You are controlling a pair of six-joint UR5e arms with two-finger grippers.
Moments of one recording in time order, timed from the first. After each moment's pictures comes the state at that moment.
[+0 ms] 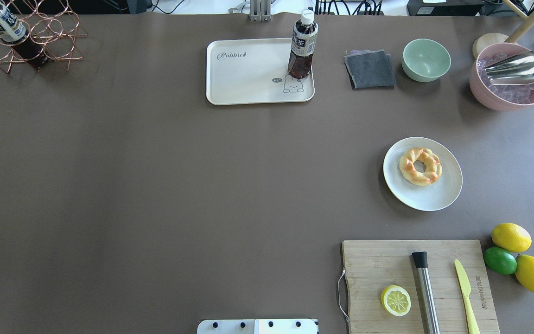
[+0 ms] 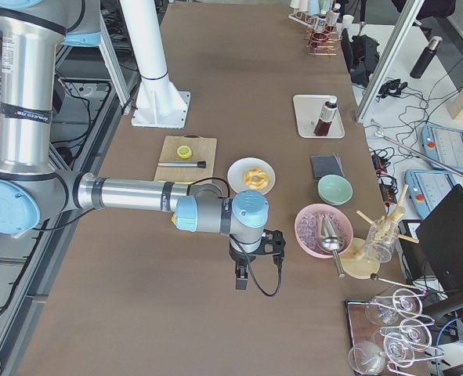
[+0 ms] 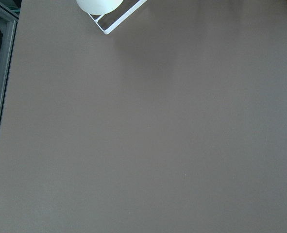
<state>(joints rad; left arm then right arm) -1.64 -1.54 -1.65 -1.53 -2.25 -0.10 1.55 -1.71 1.68 -1.56 2.23 -0.01</state>
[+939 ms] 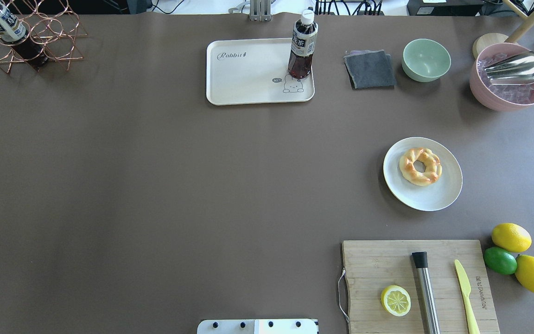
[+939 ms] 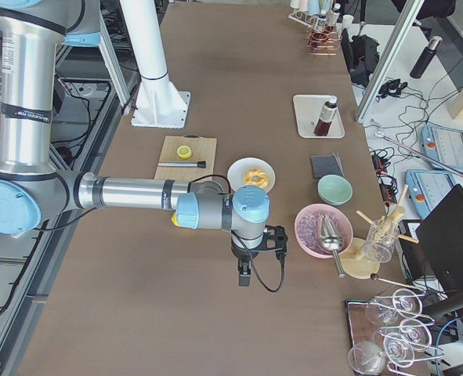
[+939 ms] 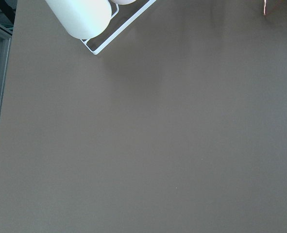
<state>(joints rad) -1.64 -1.57 -1.65 -1.54 -2.25 -0.10 1.55 -1.71 1.70 -1.56 2.23 -0.01</state>
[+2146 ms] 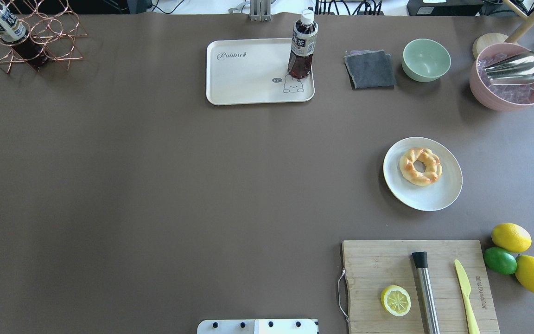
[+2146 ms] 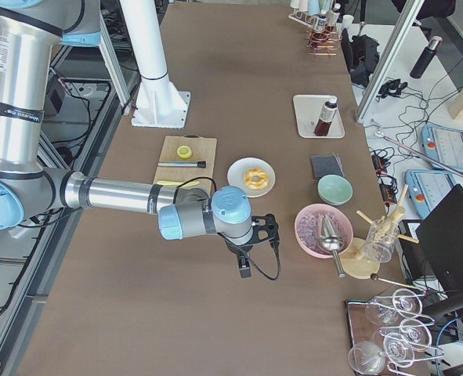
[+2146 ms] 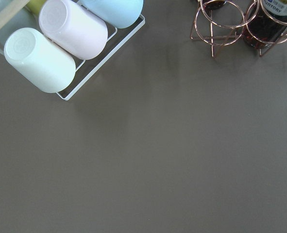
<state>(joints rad) -1.64 -1.63 -1.66 -1.59 -2.29 -0.09 1.56 -1.79 1.71 -1.28 2.34 -0.01</state>
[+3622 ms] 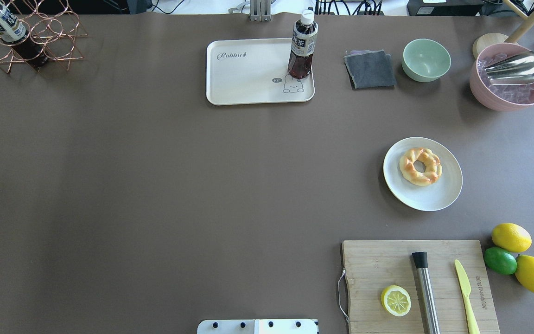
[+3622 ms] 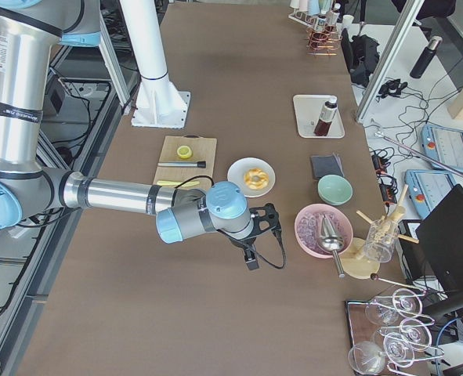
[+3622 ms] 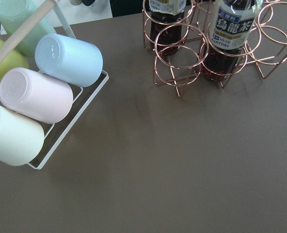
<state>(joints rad) -1.62 -1.60 -1.52 -2.10 -2.35 -0.11 1.57 -1.79 1.71 -1.13 2.36 -0.01</state>
